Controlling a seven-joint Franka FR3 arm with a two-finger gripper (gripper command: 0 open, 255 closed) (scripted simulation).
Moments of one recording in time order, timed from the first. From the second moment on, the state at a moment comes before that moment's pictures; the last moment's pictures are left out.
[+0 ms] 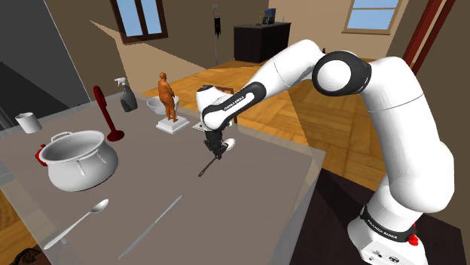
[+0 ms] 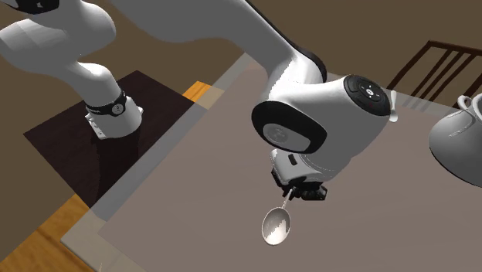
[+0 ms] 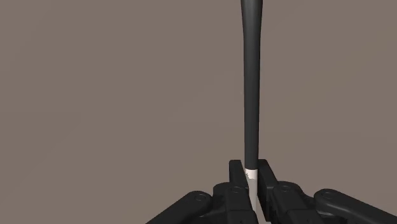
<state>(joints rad) -0.07 0.66 0.26 -1.62 -0.21 2.14 1.70</state>
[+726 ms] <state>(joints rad) -0.08 0.58 0.27 -1.59 -0.19 2.04 1.69</state>
